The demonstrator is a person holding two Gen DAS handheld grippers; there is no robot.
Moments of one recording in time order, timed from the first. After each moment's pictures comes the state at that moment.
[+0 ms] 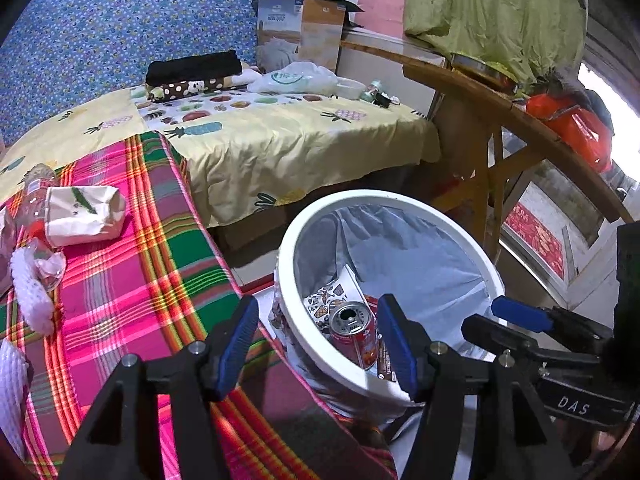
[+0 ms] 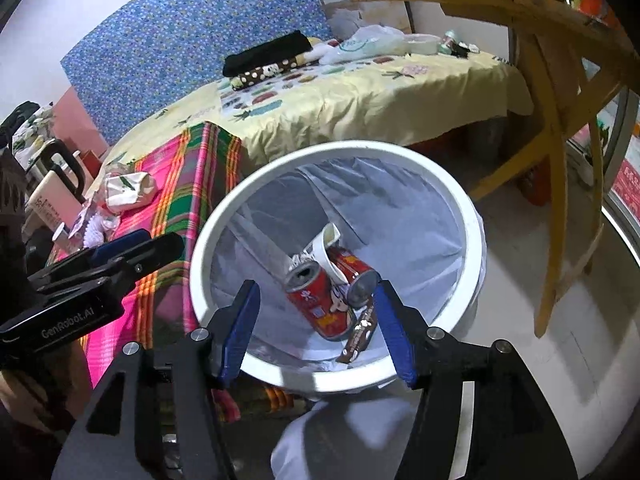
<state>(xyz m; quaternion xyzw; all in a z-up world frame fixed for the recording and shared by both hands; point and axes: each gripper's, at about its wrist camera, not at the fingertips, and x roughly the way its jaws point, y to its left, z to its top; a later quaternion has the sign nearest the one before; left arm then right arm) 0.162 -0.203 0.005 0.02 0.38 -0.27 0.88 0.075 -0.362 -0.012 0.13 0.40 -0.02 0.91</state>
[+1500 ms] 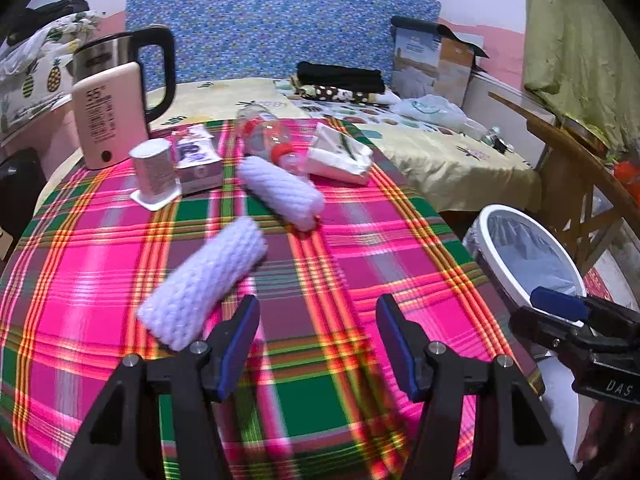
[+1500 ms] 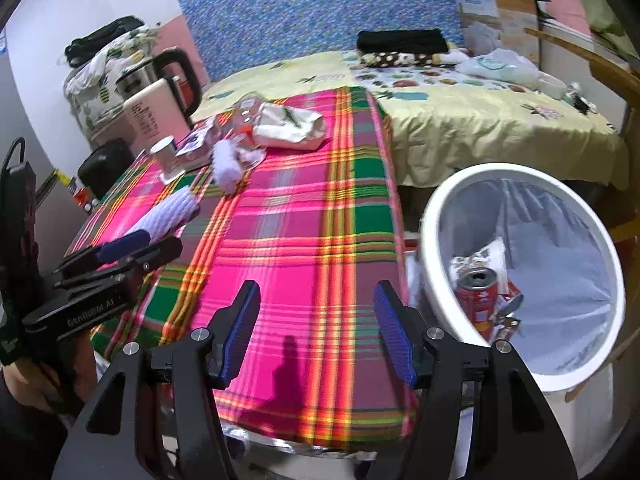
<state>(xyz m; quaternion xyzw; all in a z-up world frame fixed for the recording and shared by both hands) 0.111 -0.017 -0.012 -0.04 0.37 -0.07 0.93 0.083 -0.224 -0.007 0.03 0.41 0.15 0.90</state>
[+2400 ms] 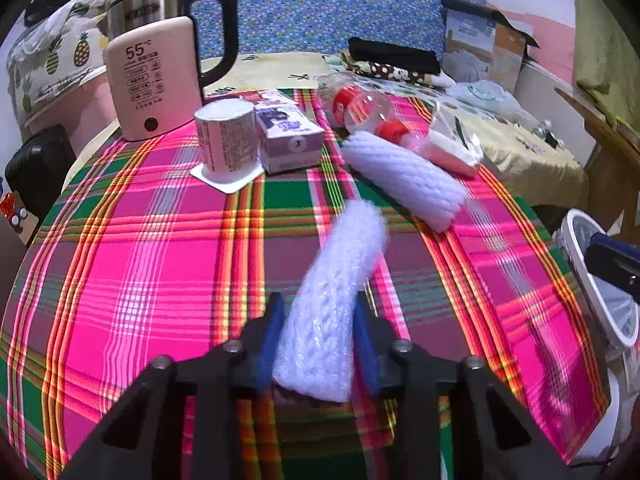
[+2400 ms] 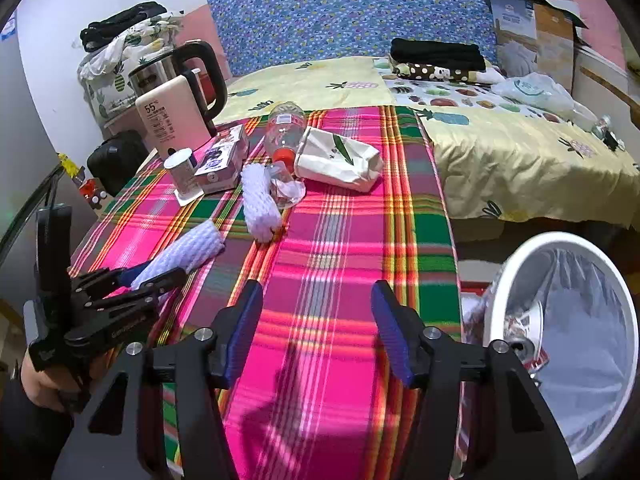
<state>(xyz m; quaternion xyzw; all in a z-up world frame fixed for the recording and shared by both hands) 0.155 0.046 -0.040 -0.04 0.41 0.00 0.91 0.132 -0.175 0.008 0.00 0.40 0.18 0.90</state>
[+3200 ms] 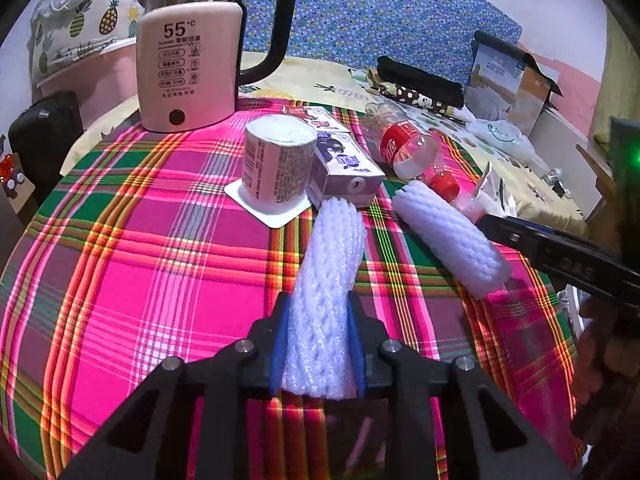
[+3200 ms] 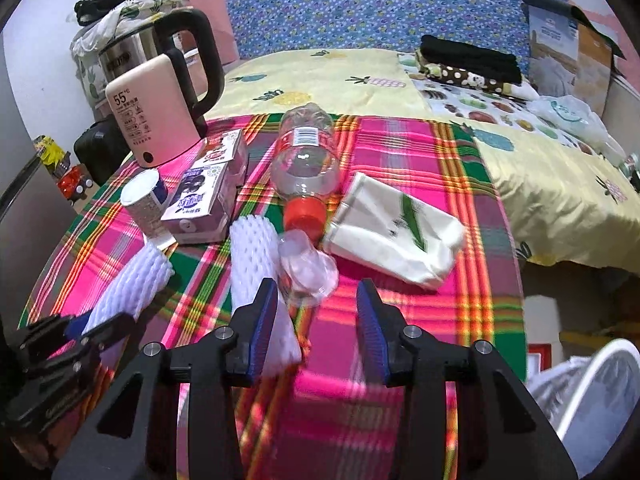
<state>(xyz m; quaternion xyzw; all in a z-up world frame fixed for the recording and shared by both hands) 0.181 0.090 -0.038 -0.11 0.40 0.00 0.91 0.223 -0.115 -0.008 -0.04 0.42 0.20 0.89</state>
